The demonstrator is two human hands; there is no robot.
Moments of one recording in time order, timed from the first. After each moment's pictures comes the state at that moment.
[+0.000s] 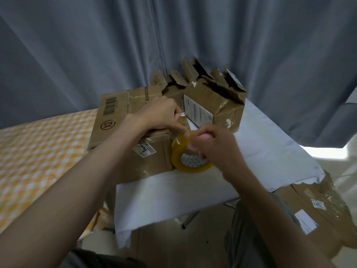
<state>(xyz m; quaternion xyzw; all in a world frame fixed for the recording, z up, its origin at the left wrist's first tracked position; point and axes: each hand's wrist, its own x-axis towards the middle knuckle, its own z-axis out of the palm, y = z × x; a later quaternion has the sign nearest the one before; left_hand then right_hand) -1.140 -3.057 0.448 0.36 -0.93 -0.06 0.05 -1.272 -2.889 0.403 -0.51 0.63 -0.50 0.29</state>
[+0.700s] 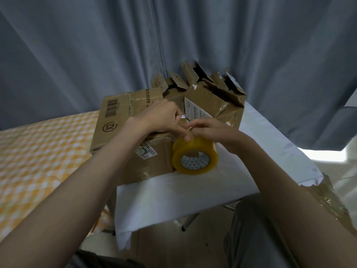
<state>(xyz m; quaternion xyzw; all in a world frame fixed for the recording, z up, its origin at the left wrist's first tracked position) -1.139 -3.047 0.451 0.38 -0.92 -0.07 0.04 -1.315 -2.958 0.404 -0.62 0.57 -0.30 0.45</state>
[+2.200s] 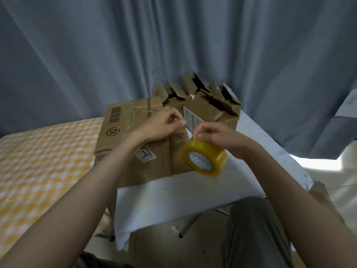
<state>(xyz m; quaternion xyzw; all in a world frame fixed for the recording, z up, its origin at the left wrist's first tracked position) -1.127 -3.005 0.462 0.39 -0.88 -0.21 0.16 -1.328 -2.923 0.429 -0.62 0.59 -0.32 0.40</state>
